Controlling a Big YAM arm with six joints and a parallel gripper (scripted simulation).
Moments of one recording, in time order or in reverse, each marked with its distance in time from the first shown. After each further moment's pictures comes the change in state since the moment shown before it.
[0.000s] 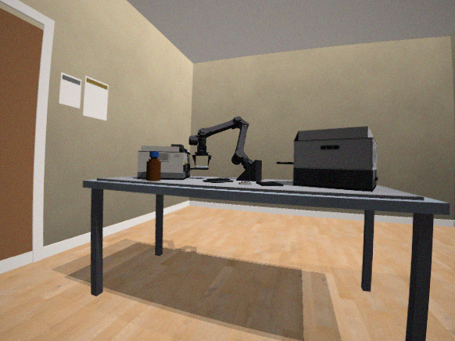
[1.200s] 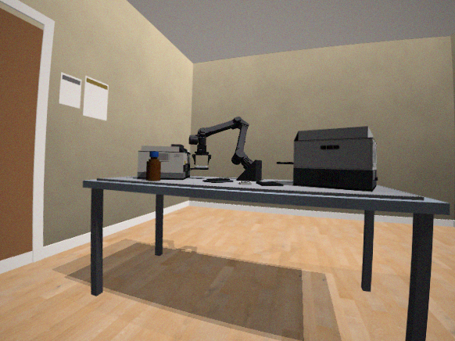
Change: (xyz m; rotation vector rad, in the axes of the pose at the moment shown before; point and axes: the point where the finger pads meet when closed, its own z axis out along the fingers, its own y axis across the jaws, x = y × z) arm -0.001 -0.001 -0.004 0.004 -0.003 -0.003
